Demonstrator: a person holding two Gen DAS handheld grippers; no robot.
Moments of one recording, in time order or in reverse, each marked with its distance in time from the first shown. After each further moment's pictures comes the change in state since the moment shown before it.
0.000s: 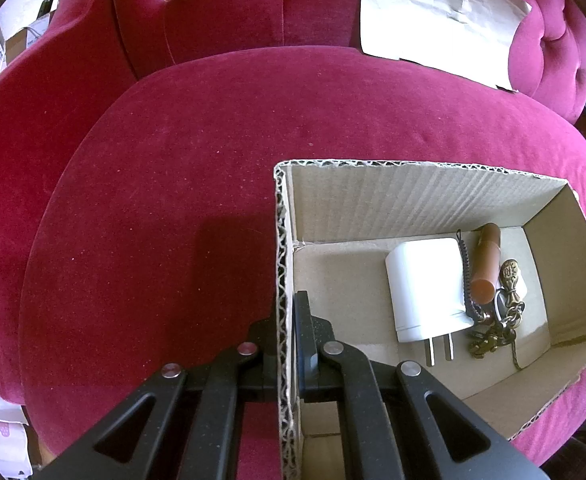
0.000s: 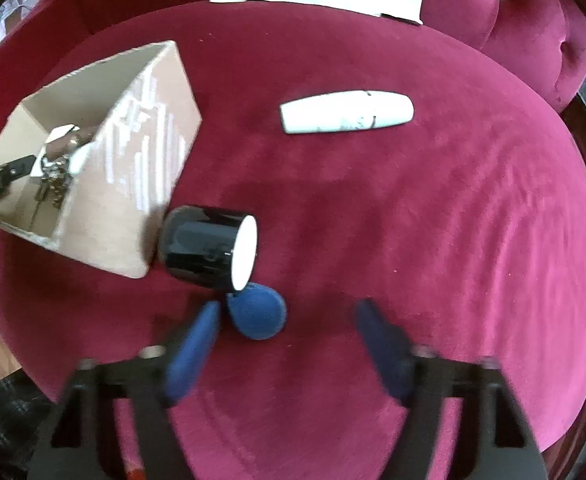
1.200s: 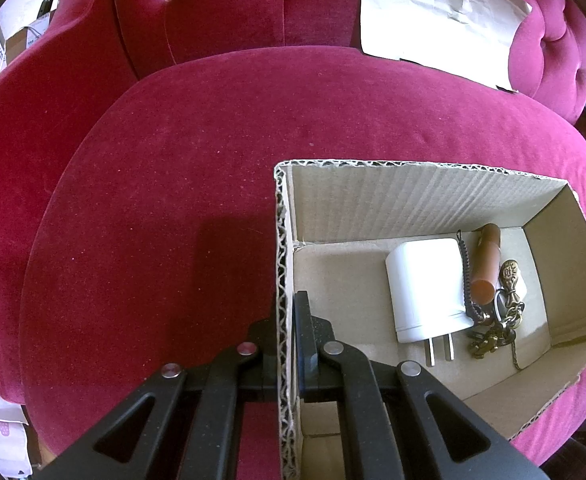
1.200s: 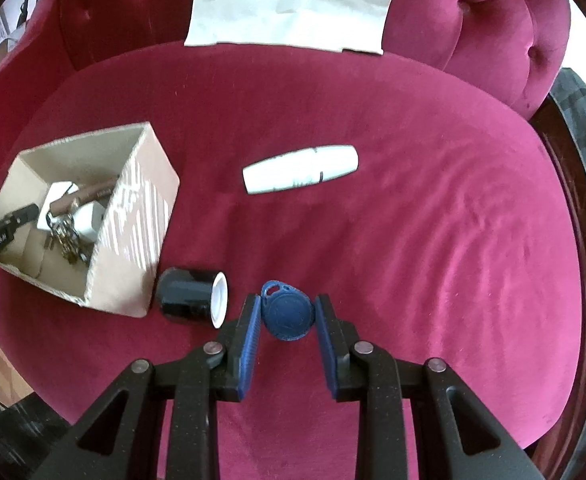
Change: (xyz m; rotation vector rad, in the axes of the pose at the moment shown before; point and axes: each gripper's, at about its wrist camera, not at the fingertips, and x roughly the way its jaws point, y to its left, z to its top) left arm 0.000 -0.002 0.001 -0.003 0.001 0.001; right arm -0.060 -0.008 0.028 0.056 -0.077 -0.075
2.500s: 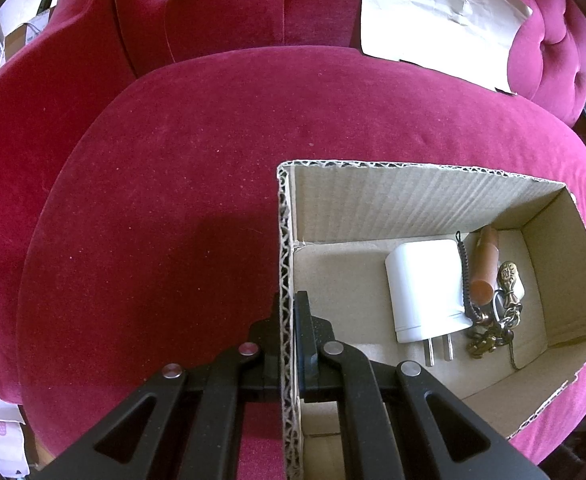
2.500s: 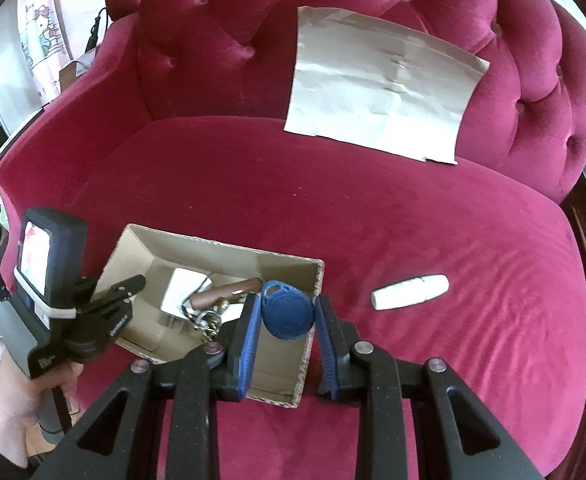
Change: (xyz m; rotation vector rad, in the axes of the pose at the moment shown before) left arm -0.001 0.006 0.000 -0.008 0.001 -0.016; right arm -0.056 0.099 0.046 -0.085 -0.190 0.133
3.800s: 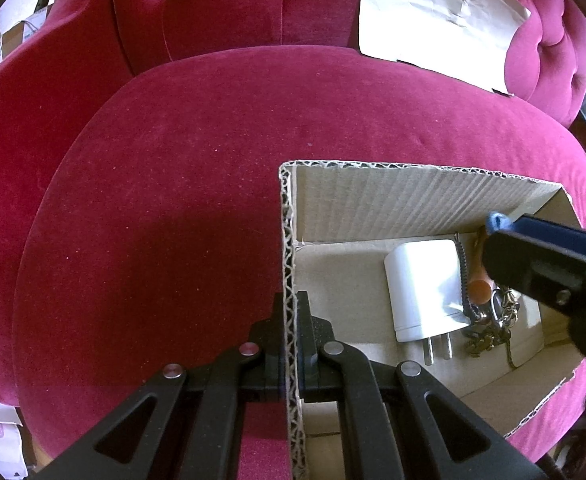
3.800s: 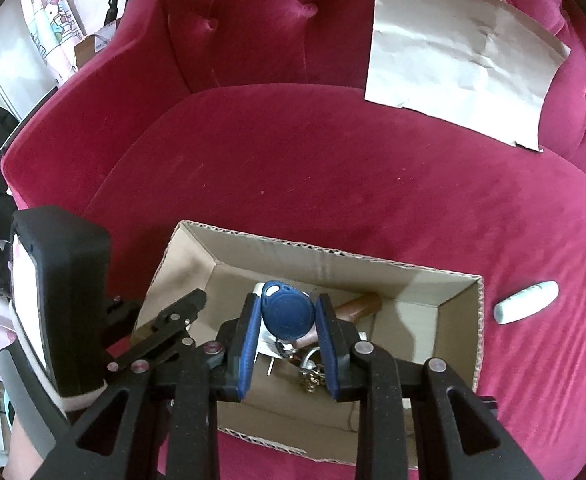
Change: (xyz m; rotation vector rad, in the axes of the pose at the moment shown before) left arm 0.000 0.008 0.000 0.004 0.001 -0.018; right arm 0.075 0.069 0.014 0.009 0.088 0.131
